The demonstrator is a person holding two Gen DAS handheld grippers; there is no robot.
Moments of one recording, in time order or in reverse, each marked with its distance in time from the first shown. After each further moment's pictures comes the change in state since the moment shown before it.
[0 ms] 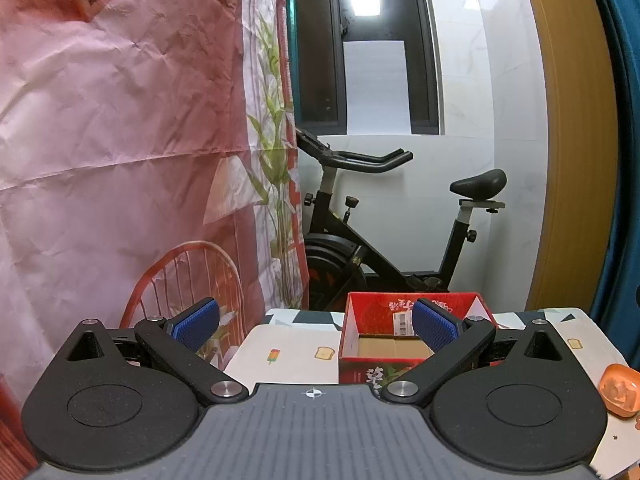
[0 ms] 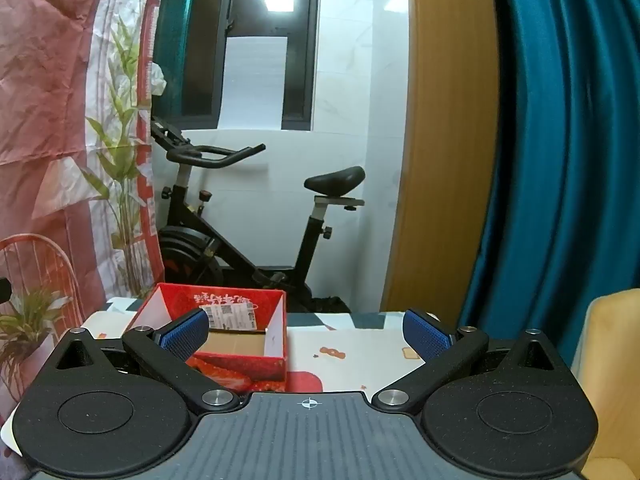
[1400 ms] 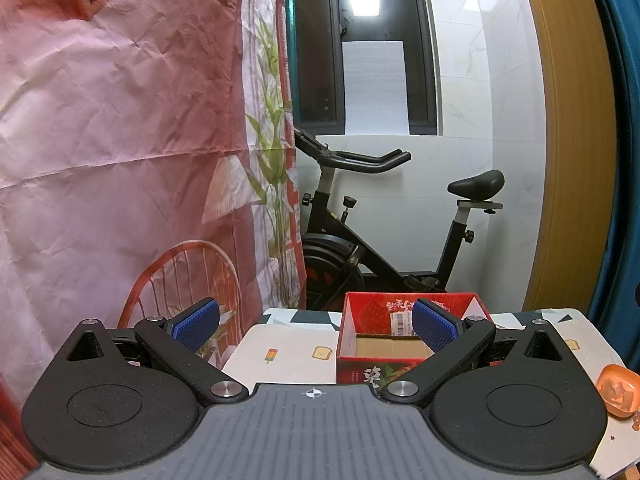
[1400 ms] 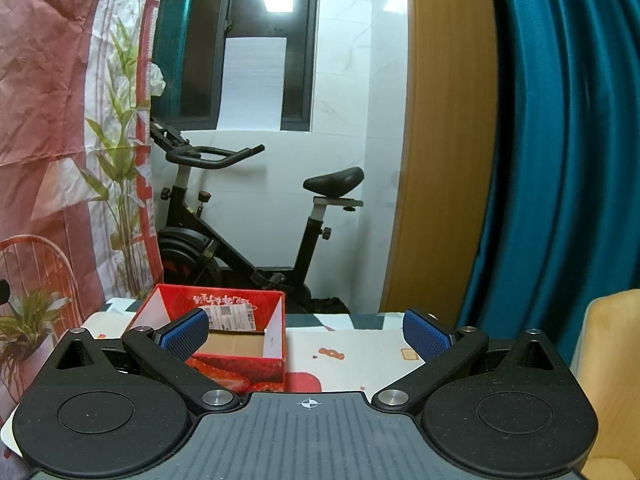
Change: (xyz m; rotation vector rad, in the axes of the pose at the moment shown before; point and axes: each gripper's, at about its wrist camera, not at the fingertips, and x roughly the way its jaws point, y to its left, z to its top) left arm 0.003 0.001 0.000 -0.002 0.002 -0.006; right arm -0.003 -0.006 0.003 -0.002 -0.004 -0.003
